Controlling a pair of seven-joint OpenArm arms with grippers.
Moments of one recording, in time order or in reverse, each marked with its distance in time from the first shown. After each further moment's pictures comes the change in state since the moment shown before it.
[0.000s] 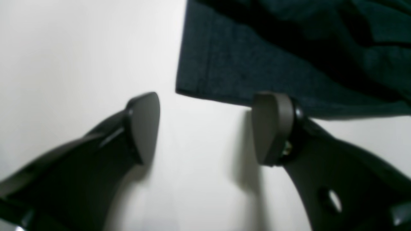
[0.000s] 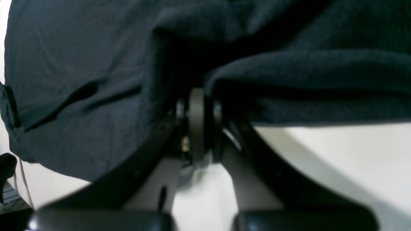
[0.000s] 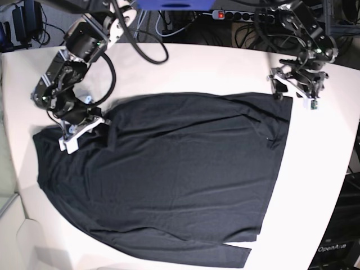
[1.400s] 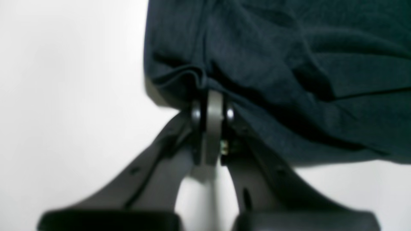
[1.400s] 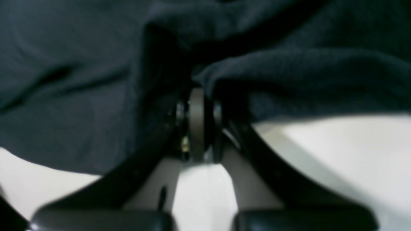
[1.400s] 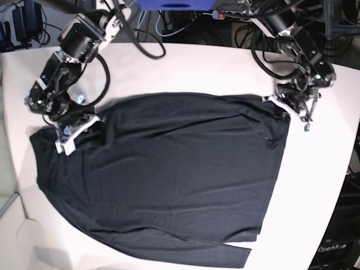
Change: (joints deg) left arm -11.3 -0.9 -0.1 -5.8 0.6 -0.3 9.8; right arm -0.2 2.2 -3.0 4.2 -3.6 0.2 -3.2
